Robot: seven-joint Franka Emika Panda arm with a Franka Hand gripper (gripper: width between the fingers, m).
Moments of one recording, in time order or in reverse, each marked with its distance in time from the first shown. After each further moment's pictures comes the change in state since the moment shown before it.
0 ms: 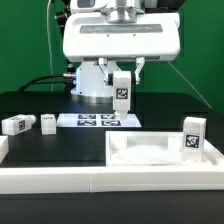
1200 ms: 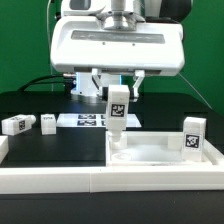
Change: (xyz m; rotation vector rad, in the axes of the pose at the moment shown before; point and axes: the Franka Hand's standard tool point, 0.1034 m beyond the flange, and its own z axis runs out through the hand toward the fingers) arm 0.072 0.003 0.040 -0.019 0.078 -0.088
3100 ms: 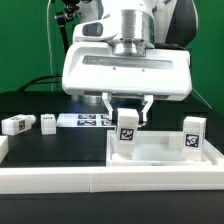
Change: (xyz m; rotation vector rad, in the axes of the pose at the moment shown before) arm -0.020 -0.013 0.031 -0.020 0.033 -0.033
